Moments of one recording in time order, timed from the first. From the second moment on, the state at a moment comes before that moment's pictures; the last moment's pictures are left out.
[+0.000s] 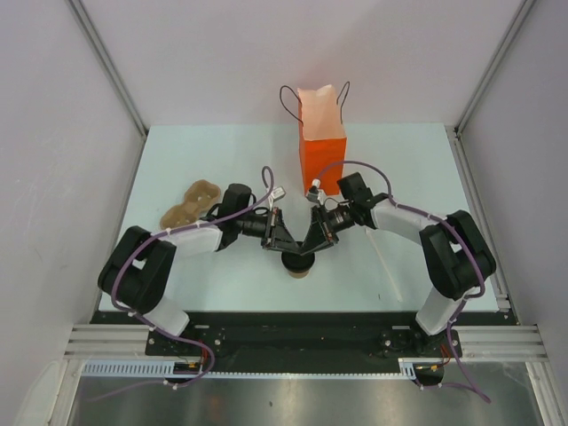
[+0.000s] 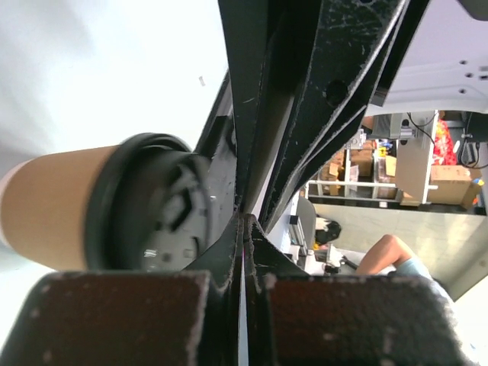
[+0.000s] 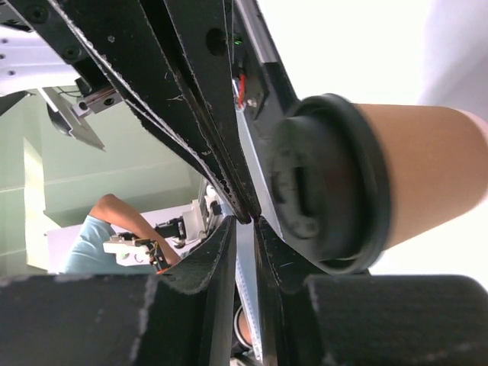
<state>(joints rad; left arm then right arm) -0.49 1.60 0.75 0.25 1.10 -0.78 0.50 1.74 1.03 -0.27 -1.19 0.46</state>
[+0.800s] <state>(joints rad) -0.50 1.64 0.78 0.10 1.05 -0.70 0.55 1.79 1.01 -0.30 -1.20 0.45</state>
